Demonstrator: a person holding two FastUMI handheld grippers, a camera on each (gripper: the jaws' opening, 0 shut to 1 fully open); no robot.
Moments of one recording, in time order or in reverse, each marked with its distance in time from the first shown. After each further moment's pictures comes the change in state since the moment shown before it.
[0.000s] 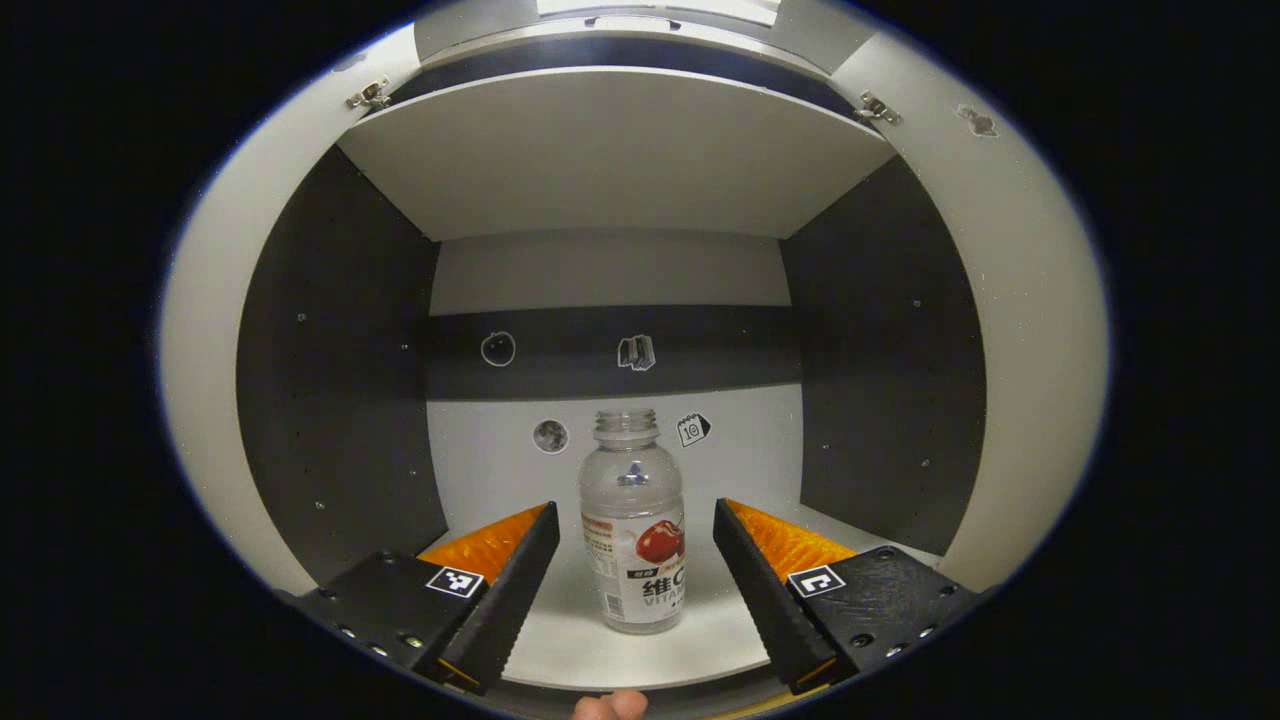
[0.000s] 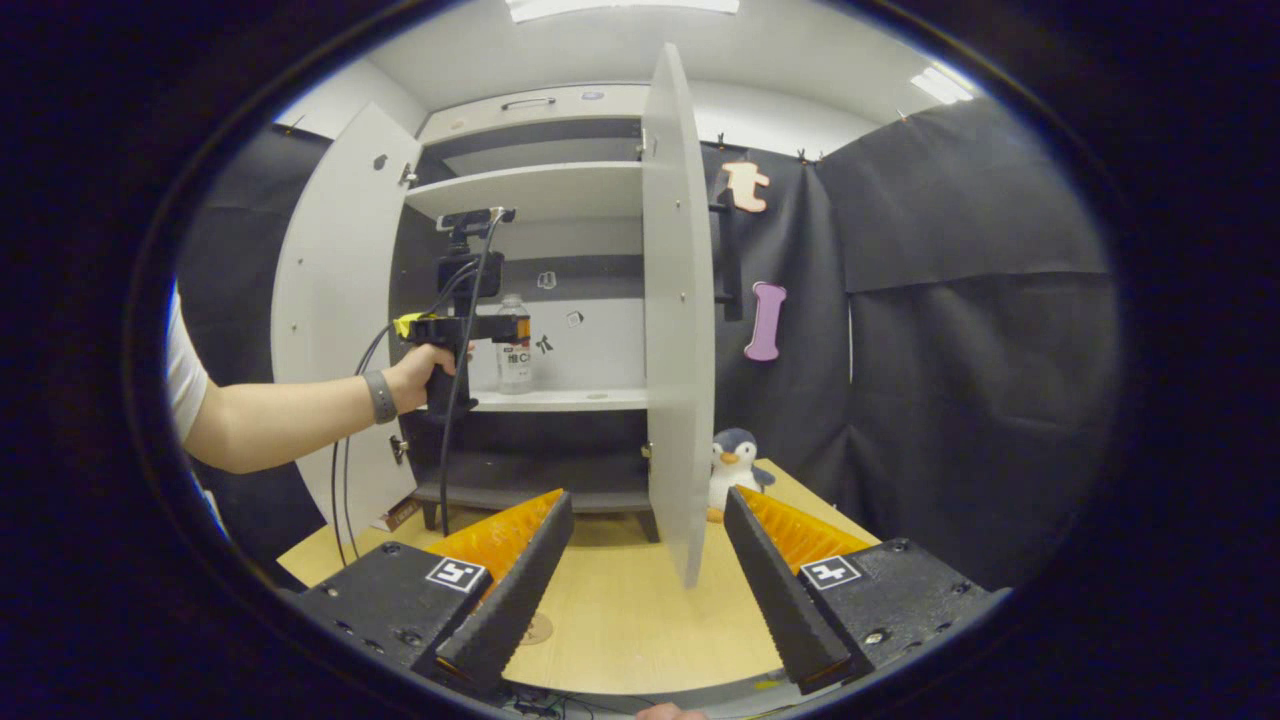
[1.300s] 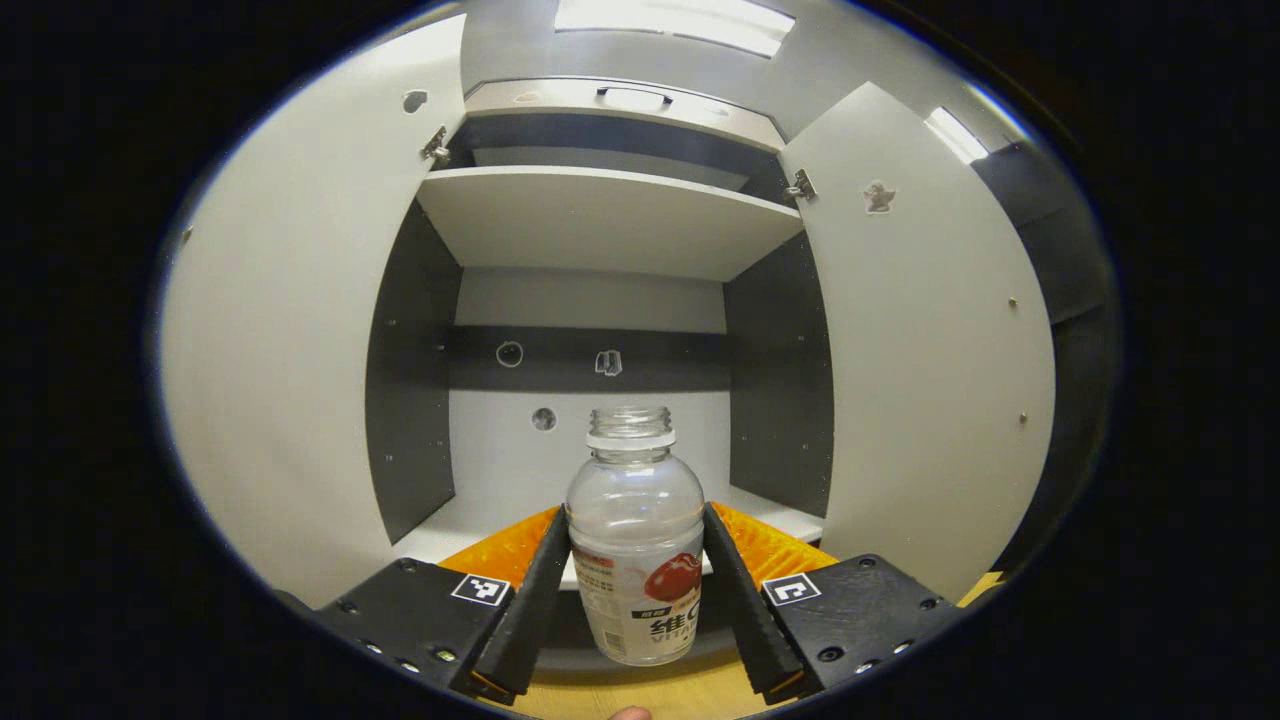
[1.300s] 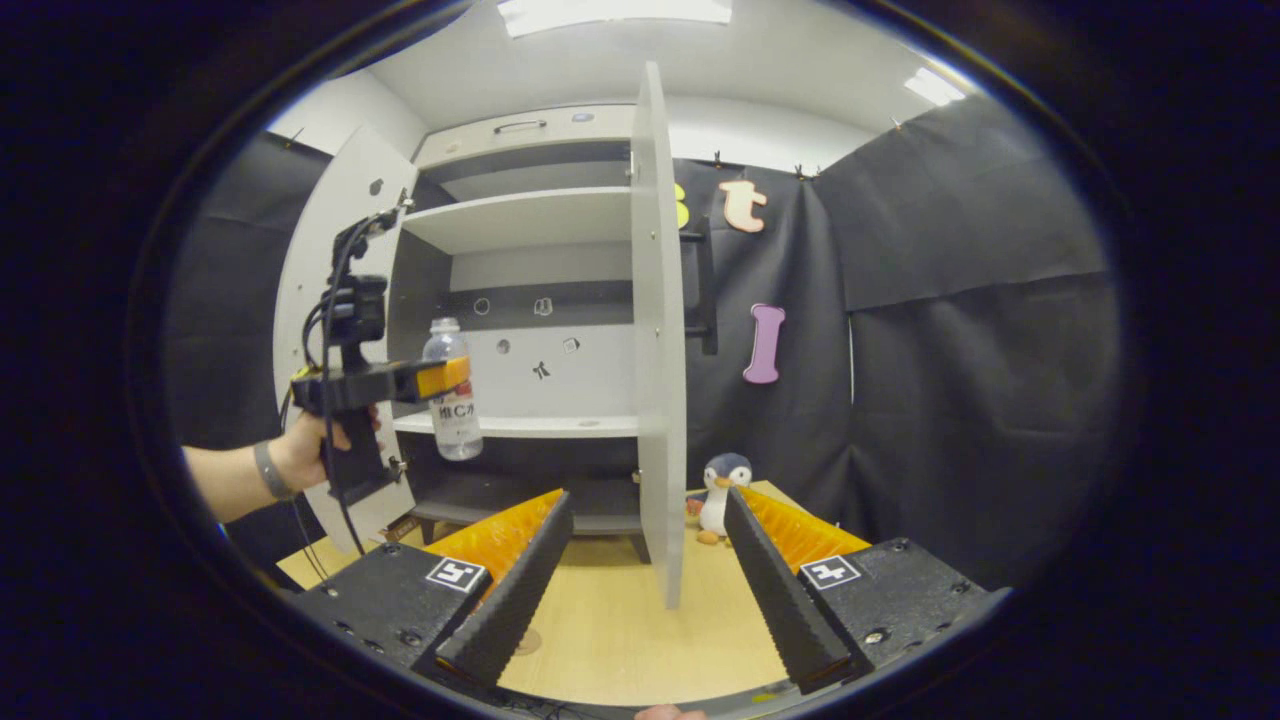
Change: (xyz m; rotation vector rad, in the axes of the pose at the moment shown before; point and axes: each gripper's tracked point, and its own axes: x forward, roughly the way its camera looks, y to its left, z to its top) left arm -0.171 -0.008 -0.014 -0.083 -0.029 -0.117; right arm 0.003 -0.015 0.026 -0.008 -0.078 0.047
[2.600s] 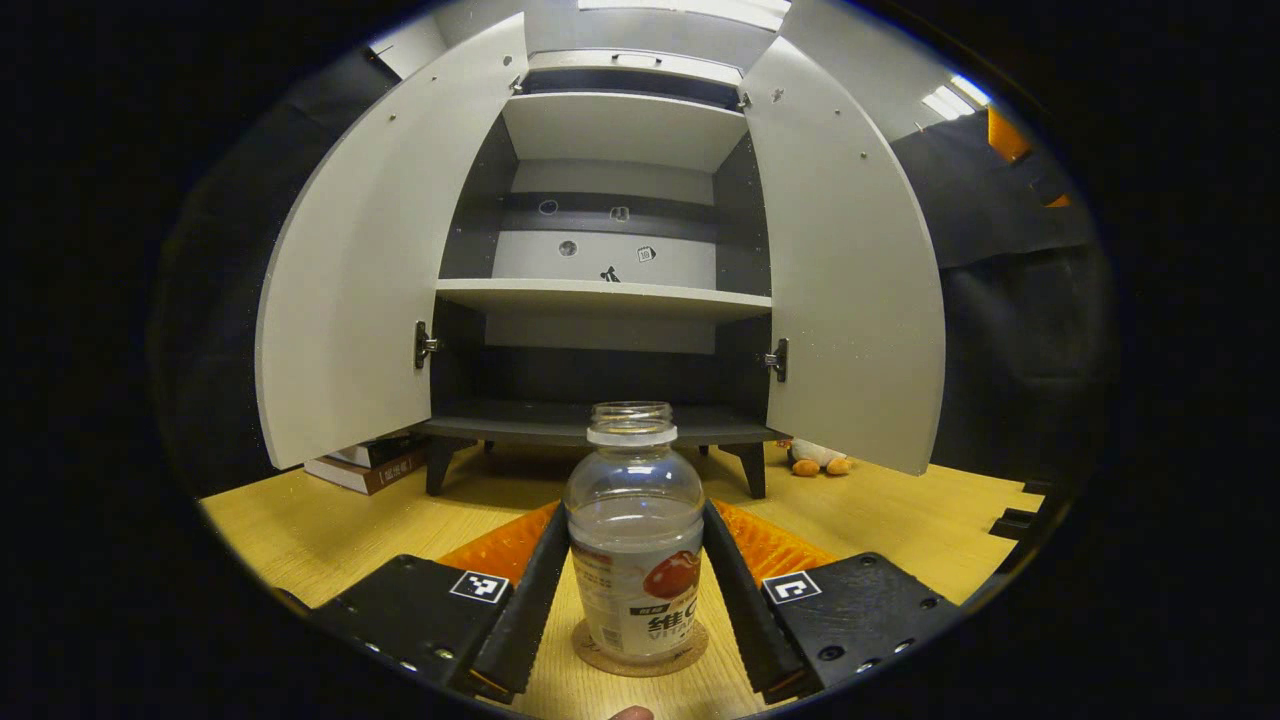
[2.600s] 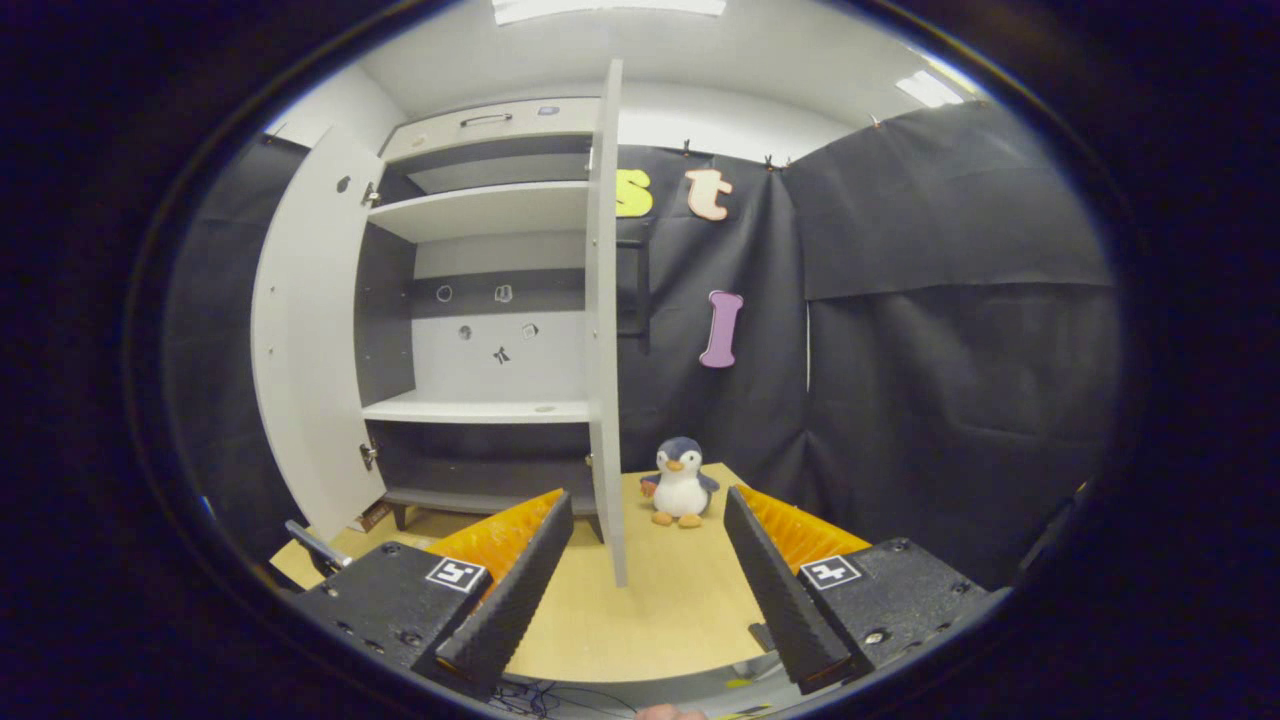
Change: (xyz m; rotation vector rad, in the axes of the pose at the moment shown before) left arm -0.150 -0.080 -0.251 -0.025 0.125 0.090; right arm -0.034 -0.046 0.007 -0.001 0.074 -0.121
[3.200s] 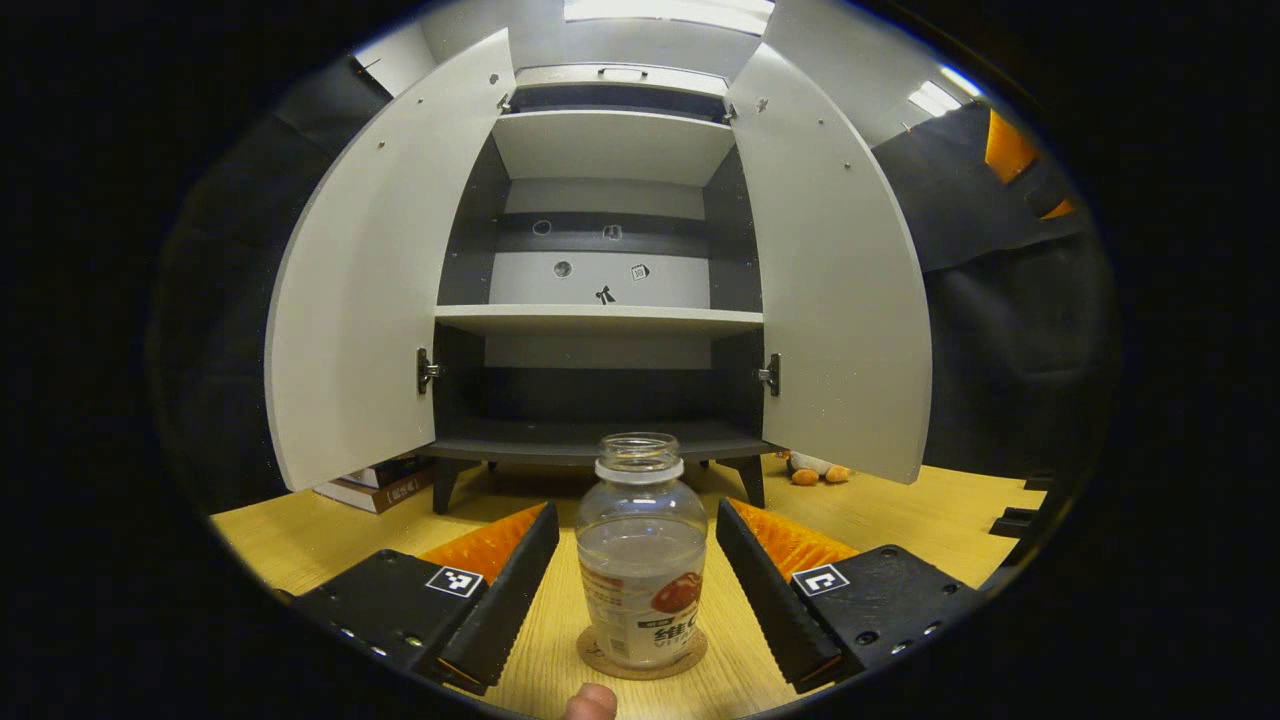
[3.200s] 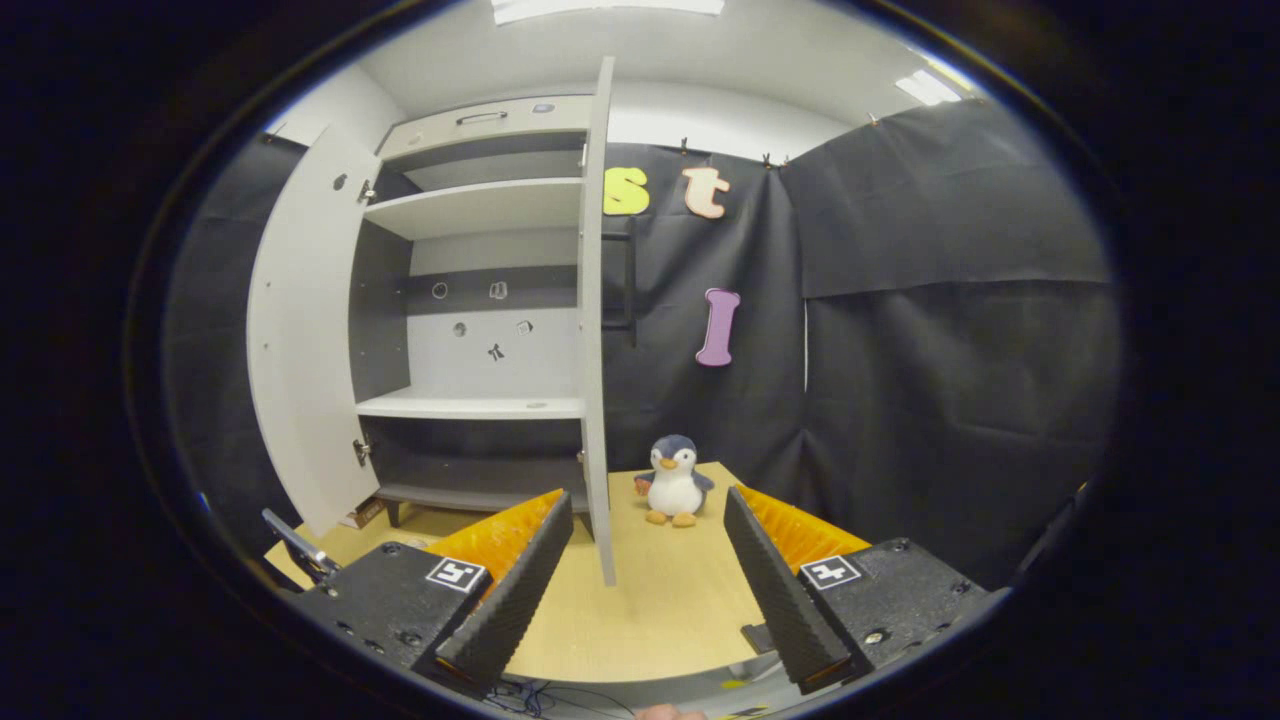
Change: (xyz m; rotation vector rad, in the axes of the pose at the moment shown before) left arm -0.009 0.001 0.021 0.021 -0.043 0.013; right arm 0.004 -0.010 -0.009 -0.003 0.003 0.006
